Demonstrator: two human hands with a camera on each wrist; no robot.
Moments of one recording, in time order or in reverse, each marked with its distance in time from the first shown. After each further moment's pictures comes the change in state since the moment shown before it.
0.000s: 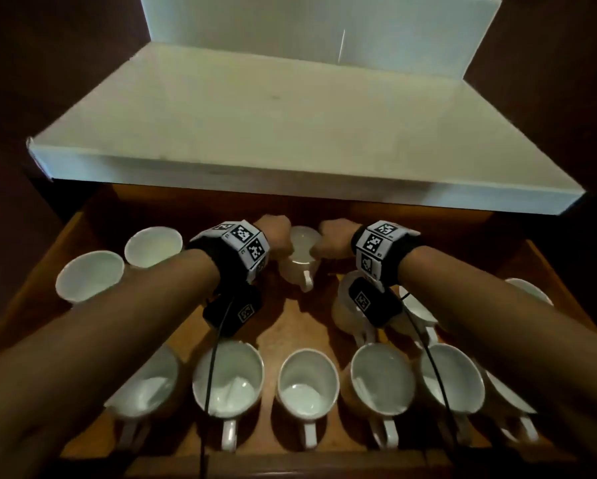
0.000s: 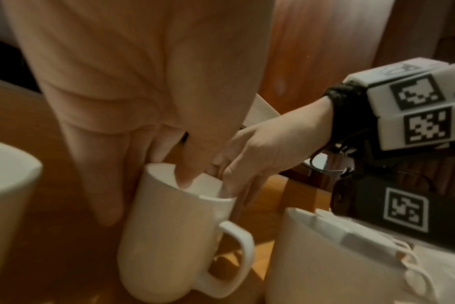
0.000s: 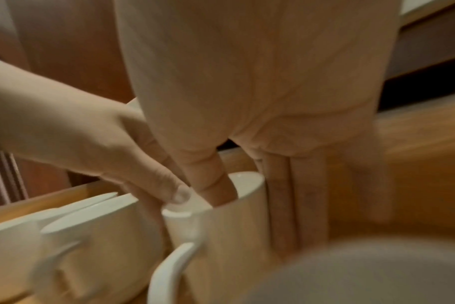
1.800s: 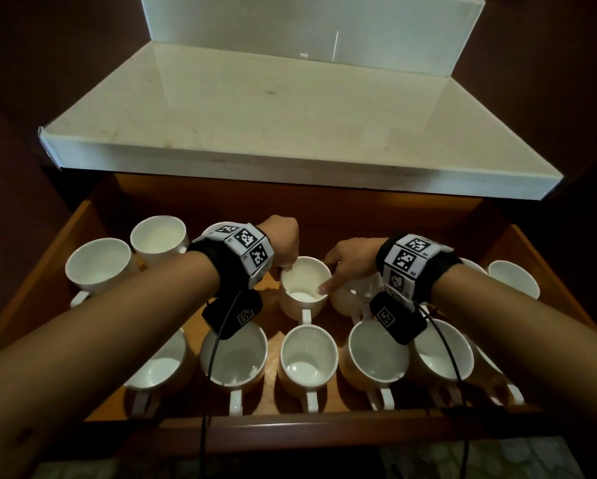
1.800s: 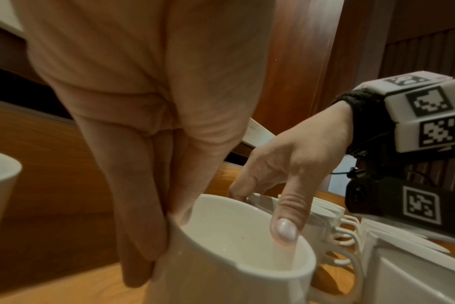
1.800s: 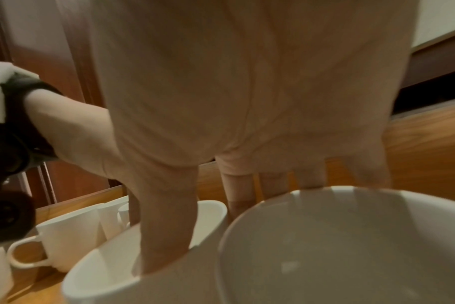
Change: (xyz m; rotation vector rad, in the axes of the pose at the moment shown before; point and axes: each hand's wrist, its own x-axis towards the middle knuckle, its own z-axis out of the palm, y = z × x) left_hand -0.029 0.006 0.021 -0.001 -0.043 0.081; right_hand -0.049 0.022 0.027 -0.111 -0.205 -0.119
